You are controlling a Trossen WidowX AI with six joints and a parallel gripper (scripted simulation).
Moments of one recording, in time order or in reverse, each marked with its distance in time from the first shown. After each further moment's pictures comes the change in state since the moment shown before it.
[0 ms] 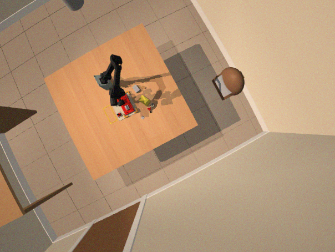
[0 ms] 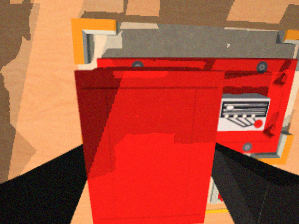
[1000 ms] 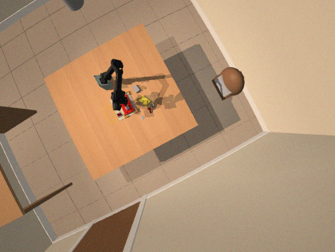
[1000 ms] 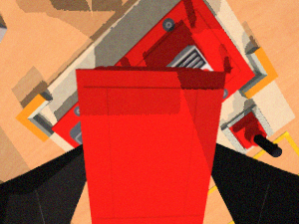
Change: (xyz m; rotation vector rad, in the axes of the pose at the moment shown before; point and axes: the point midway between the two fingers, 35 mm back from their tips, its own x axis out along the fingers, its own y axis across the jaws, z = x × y) arm -0.008 -0.045 0.001 0.737 0.008 -0.003
